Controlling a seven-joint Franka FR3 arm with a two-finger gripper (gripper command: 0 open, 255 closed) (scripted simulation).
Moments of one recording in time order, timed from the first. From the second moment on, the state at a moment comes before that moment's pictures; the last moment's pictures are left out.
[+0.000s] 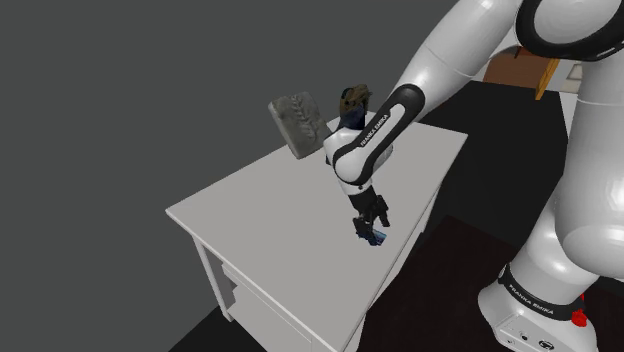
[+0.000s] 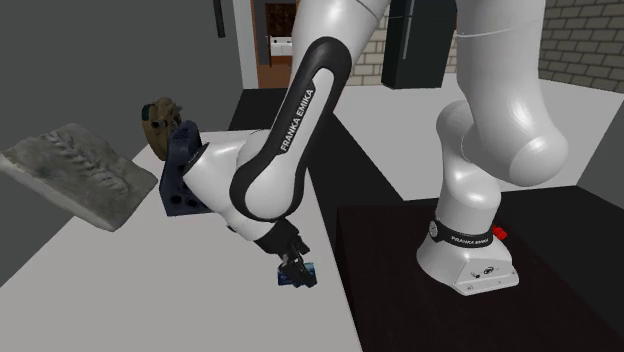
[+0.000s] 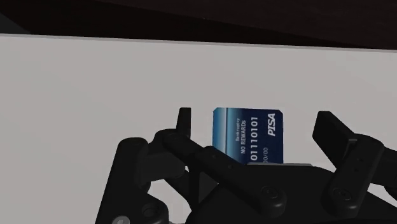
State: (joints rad) arm 0.11 0.28 0.03 -2.37 -0.01 2.06 0.00
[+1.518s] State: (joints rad) arm 0.11 0.14 0.03 -2.36 0.00 1.92 0.00
